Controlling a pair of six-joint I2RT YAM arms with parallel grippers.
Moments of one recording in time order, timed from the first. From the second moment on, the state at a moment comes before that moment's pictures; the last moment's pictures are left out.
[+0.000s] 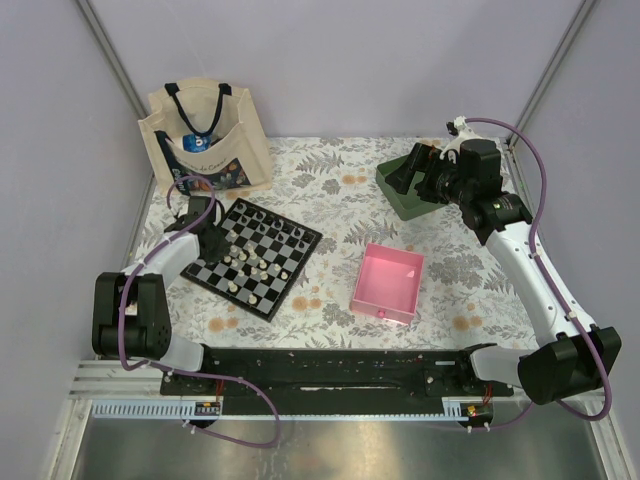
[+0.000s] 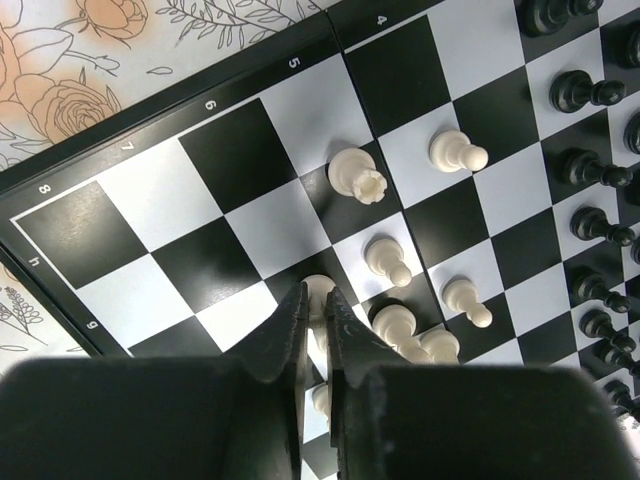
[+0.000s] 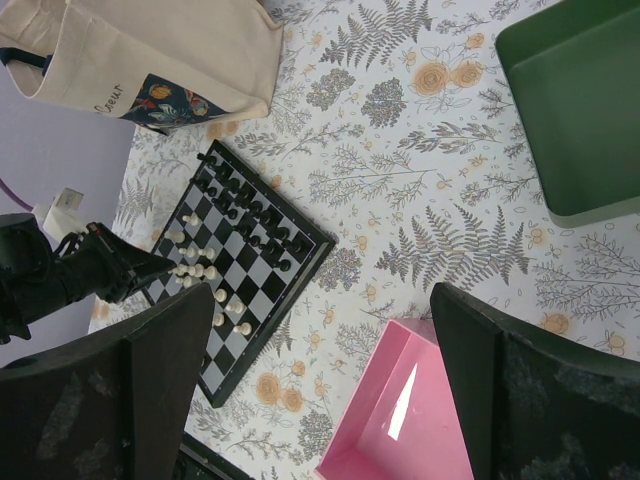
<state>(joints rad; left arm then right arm) -0.05 1.46 0.84 -0.45 -0.16 -0.74 0.25 1.26 1.26 -0.41 -0.27 0.51</state>
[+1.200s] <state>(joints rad) 0.08 1.30 0.76 -0.61 -0.26 -0.73 0.25 1.26 1.26 -0.41 -0.25 0.50</state>
